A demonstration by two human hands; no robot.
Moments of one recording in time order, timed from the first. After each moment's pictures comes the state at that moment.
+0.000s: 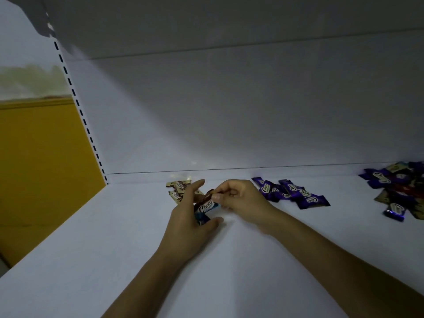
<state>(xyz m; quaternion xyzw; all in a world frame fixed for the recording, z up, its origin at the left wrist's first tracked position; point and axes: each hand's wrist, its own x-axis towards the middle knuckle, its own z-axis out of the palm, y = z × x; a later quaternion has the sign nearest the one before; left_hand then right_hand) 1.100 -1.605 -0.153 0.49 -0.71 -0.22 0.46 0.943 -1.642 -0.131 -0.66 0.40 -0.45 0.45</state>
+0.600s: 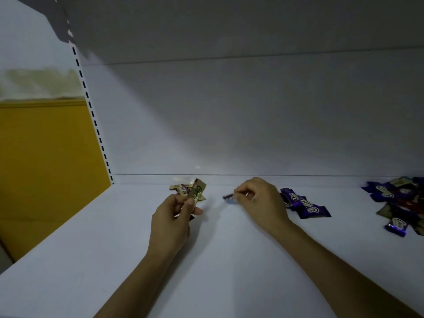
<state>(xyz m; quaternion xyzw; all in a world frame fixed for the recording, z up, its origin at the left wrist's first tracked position) 1.110 -1.603 -0.148 0.54 -0.56 -0.26 0.58 0.914 -1.661 -0.145 -0.72 0.51 -0.47 0.09</state>
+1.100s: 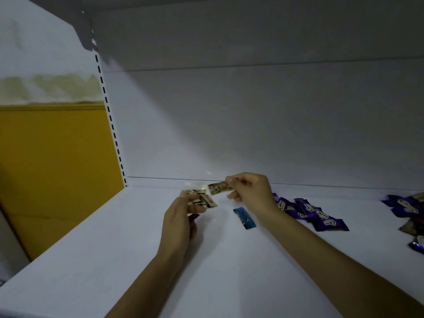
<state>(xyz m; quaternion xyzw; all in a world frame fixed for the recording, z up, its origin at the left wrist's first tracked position) 1.114 -1.610 -0.141 0.51 -0.43 -0.39 0.64 0.960 -1.676 -0.111 -0.60 0.45 -0.54 0.39</state>
